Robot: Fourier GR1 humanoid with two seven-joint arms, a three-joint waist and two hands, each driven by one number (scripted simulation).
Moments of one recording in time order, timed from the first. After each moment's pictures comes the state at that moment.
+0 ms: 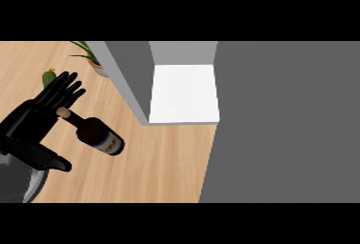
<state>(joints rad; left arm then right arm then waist) -0.21 0.33 0.18 -1.50 0.44 -0.52 0.16 -0.06 -0.19 0.54 -2.51 0.06 -0.36 0.63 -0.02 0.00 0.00</state>
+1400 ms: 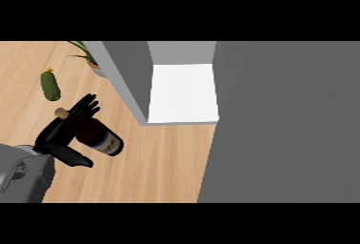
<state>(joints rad) -0.35 0.33 0.17 -0.81 0.08 -0.61 -0.38 -0.11 -0.28 0.60 -2.51 0.09 -0.47 0.64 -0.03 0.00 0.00</state>
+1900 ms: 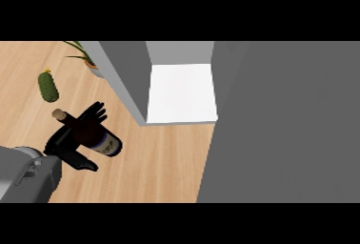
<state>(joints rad) -0.41 0.33 0.15 -0.58 0.04 -0.66 -0.46 -0.11 -0.32 0.62 -2.51 0.09 -0.49 0.62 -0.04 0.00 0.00</state>
